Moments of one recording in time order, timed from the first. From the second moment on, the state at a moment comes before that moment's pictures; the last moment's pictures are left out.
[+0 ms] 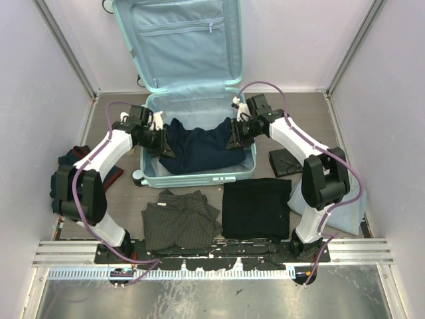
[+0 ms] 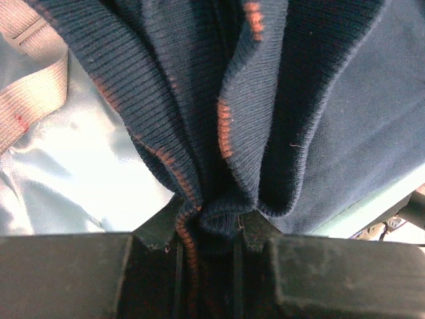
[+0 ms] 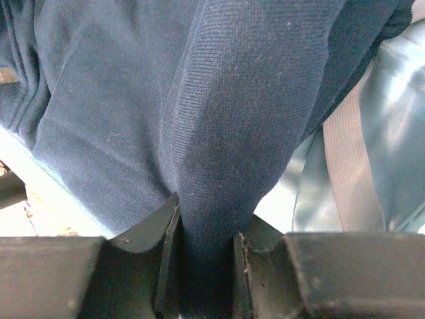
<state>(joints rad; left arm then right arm) -0.21 1.62 1.24 -0.67 0.43 -0.26 0.36 1.81 1.46 -0.64 -0.48 0.19</state>
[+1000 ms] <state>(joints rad) -0.21 1.54 1.47 -0.85 0.35 -0.01 0.45 1.84 1.70 -0.78 -0.54 -0.03</state>
